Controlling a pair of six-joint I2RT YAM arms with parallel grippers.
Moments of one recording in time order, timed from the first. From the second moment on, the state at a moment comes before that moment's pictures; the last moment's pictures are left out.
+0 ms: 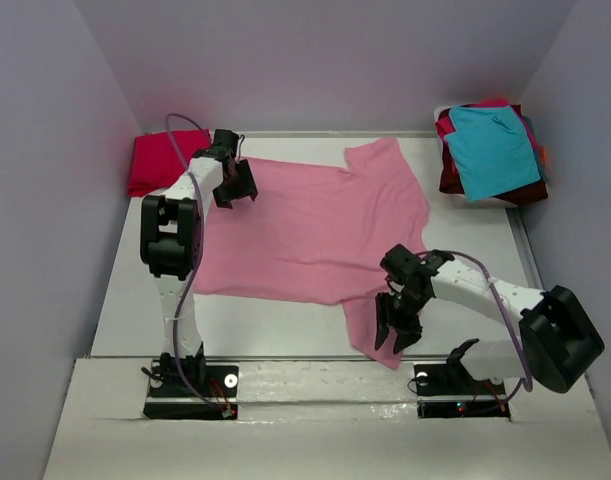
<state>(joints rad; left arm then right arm) -0.15 2.13 1.72 -0.69 -0.02 -0.45 0.63 1.29 0.70 -0.98 -0.44 0.74</state>
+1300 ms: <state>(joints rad) -0.15 2.11 1.69 -0.67 -0.01 -0.44 0.66 1.24 0.51 -0.85 -0.33 1.02</state>
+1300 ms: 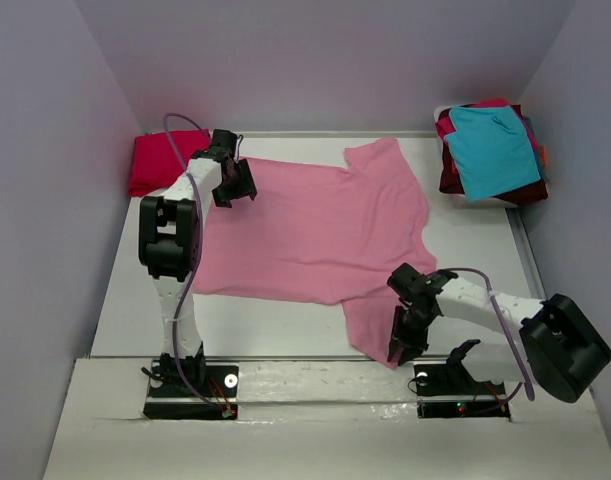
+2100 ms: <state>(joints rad) -0.15 2.11 1.70 -0.67 -0.01 -0.43 0.66 1.05 0.55 -1.01 -0.24 1.09</state>
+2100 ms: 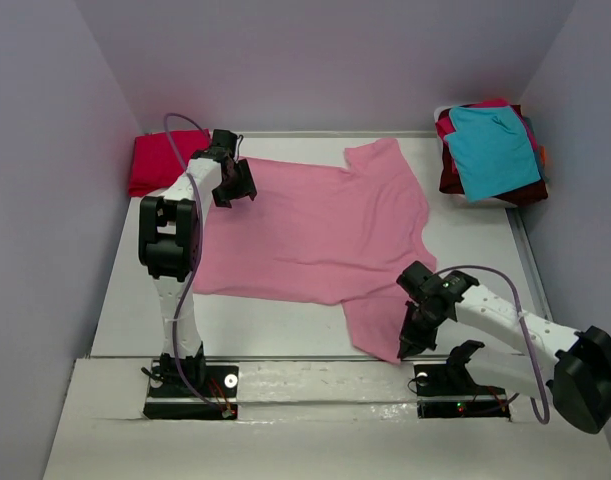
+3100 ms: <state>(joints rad) -0.15 2.11 1.70 -0.67 -0.01 -0.43 0.66 0.95 0.73 -1.30 -0.08 1.23</state>
